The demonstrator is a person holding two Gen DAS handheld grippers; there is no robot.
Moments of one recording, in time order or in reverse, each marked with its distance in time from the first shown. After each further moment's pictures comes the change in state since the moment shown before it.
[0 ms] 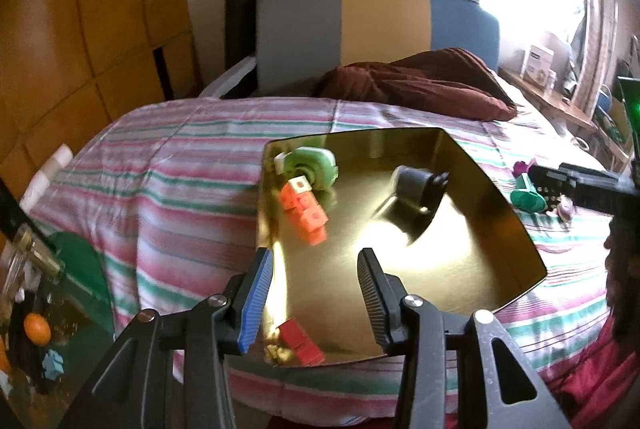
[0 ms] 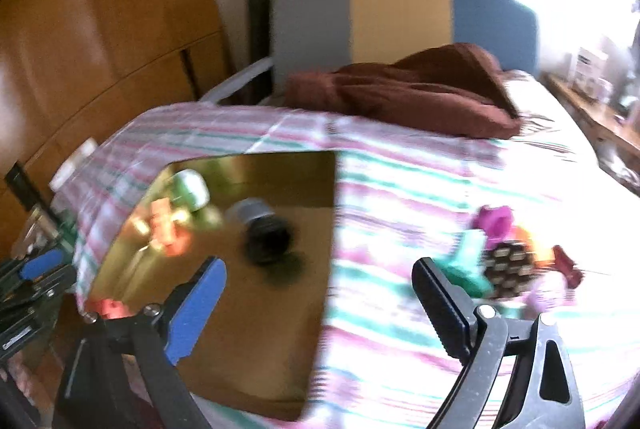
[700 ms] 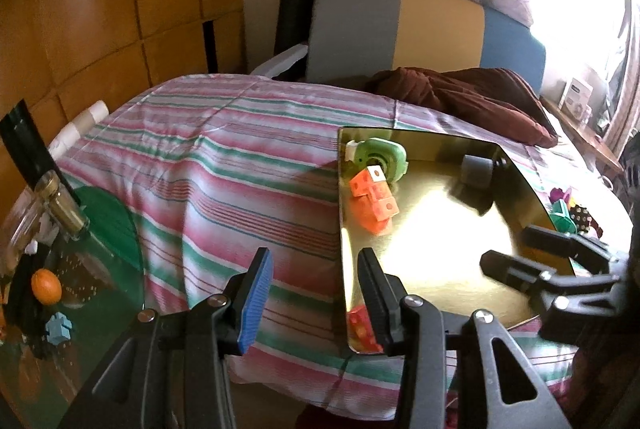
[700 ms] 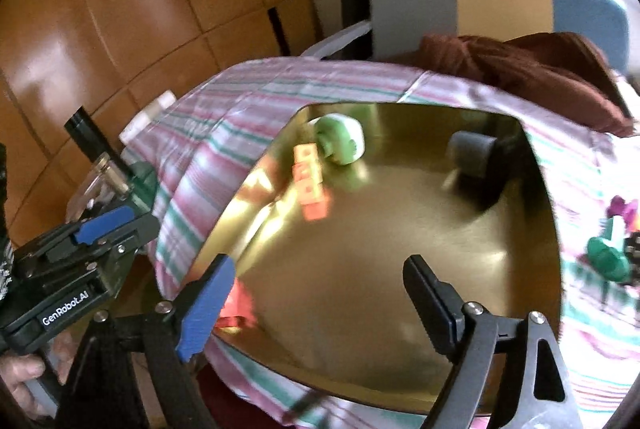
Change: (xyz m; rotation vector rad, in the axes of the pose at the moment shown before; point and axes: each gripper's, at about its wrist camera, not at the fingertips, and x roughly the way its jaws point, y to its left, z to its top) left arm 0.000 0.062 -0.020 -0.159 0.015 0.085; right arm 0.035 0.141 -0.031 -0.107 0.107 0.275
